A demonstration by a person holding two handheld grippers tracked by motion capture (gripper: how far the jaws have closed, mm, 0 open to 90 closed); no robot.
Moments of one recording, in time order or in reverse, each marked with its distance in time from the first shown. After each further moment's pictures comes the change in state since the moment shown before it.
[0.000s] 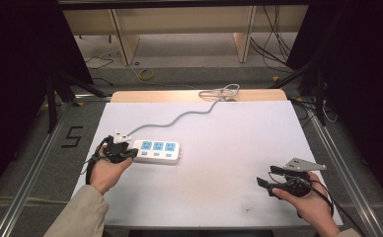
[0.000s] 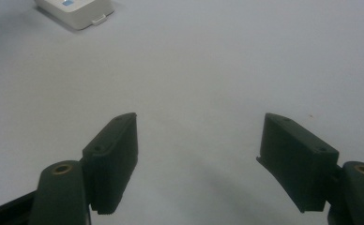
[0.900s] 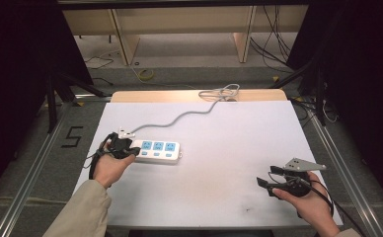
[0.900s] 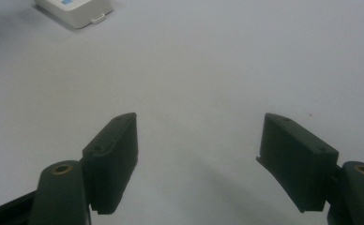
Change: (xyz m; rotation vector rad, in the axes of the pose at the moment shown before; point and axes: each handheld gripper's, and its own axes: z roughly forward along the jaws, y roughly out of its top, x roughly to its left) left arm 0.001 0.009 0.012 0.046 -0.004 0.003; right arm 0.000 0.000 0.000 0.006 -0.001 0.003
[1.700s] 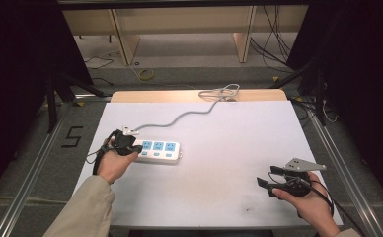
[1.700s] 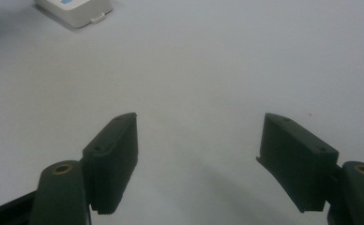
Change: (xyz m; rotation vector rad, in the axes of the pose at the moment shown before) left arm 0.000 0.009 0.011 0.022 0.007 0.017; right arm 0.000 0.000 0.000 0.001 -0.001 -0.001
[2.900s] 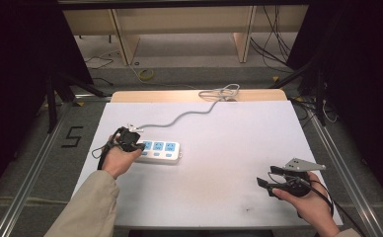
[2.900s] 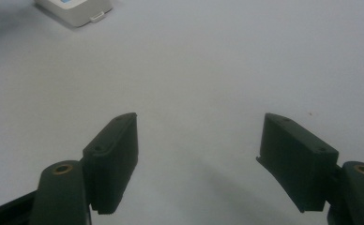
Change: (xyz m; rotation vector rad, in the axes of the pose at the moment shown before) left arm -0.001 0.009 0.016 0.042 0.006 0.025; right arm 0.000 0.000 0.000 0.004 0.000 0.001
